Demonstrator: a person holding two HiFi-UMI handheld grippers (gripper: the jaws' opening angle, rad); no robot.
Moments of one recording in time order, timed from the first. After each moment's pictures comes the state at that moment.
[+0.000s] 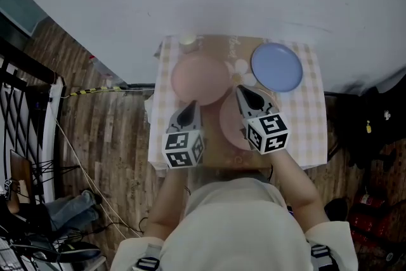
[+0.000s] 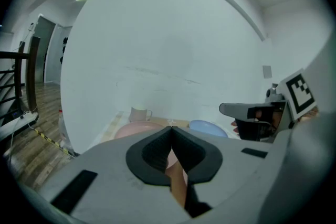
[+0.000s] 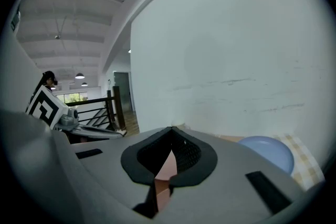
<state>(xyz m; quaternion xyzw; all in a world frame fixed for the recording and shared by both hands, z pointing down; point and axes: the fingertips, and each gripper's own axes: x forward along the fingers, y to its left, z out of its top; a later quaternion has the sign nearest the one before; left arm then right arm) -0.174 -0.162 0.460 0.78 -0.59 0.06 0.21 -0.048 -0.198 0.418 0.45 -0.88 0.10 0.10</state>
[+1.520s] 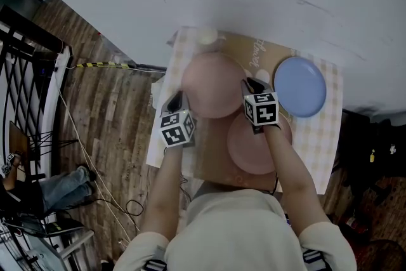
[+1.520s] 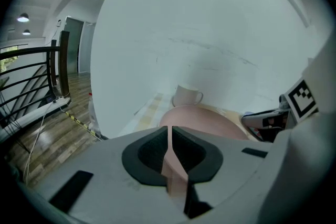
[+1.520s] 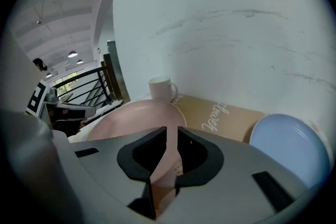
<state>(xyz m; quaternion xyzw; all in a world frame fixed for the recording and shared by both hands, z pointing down) -0.283 -0.252 0.585 0.65 -0.70 0.10 0.28 -0.075 -0.338 0.583 0.42 -0.85 0.18 0.27</state>
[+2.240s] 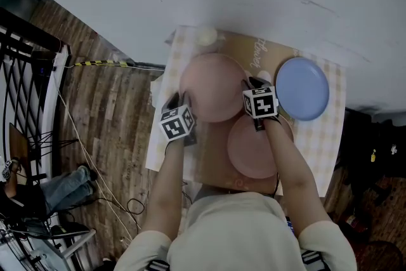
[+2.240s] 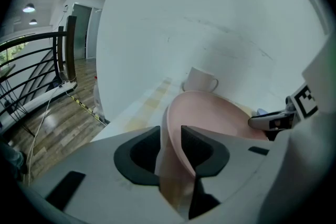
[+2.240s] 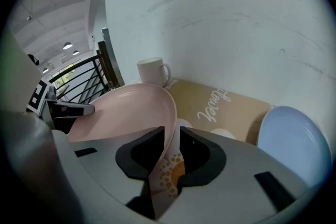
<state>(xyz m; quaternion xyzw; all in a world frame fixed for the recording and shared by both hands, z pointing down) -0.292 -0.267 0.638 0.61 -0.70 0.12 0.36 -0.069 -0.360 0.627 0.42 -0.82 0.21 0.34</state>
